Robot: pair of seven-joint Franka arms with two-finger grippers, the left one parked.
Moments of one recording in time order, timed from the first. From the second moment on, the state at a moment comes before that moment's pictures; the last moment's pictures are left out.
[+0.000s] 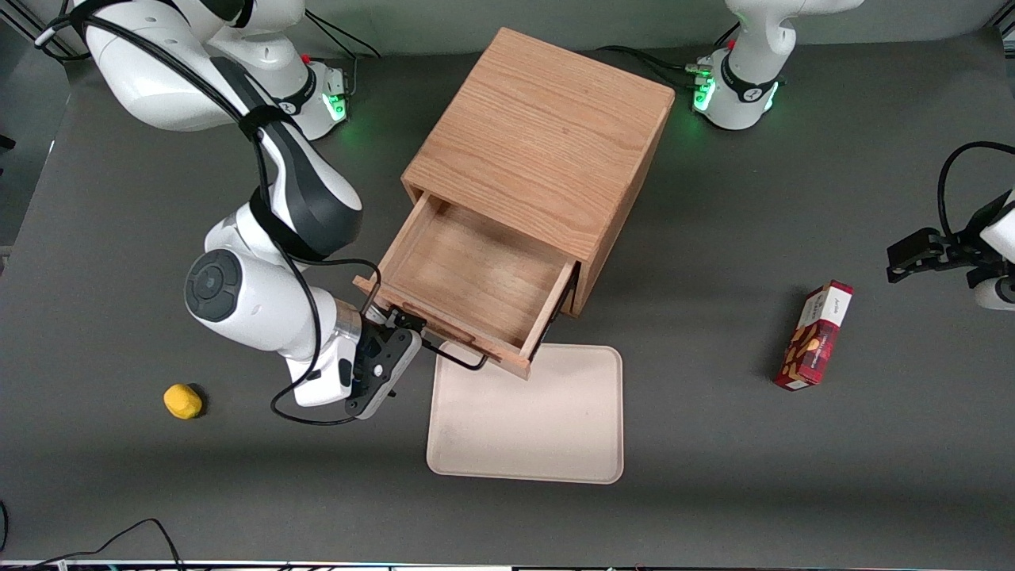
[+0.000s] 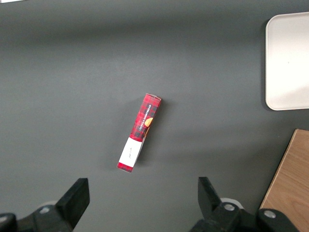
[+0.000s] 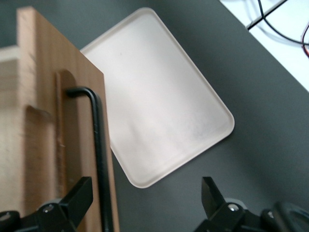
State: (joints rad) arm 0.11 0.67 0.43 -1.21 0.02 2.02 -0.47
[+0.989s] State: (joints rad) arm 0.05 -0.12 0.17 -1.63 -0.01 1.67 -0.15
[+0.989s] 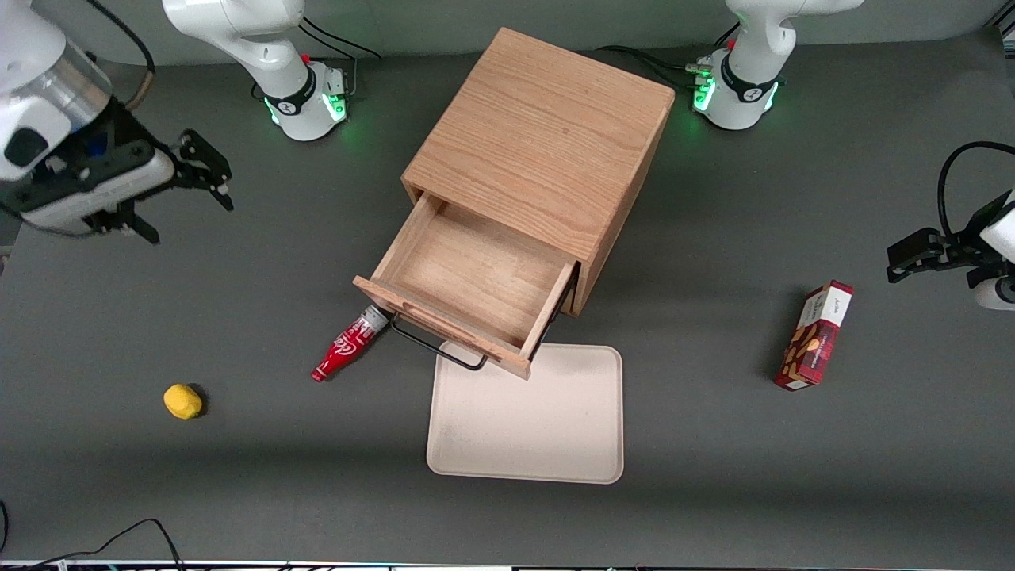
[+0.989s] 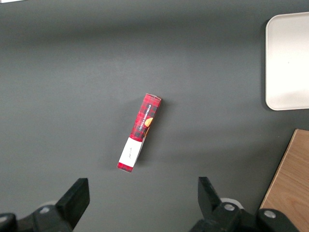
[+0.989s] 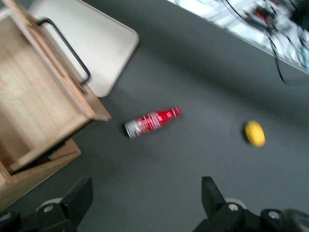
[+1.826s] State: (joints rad) arm 0.02 -0.04 -0.03 -1.55 -0.02 1.72 -0.06
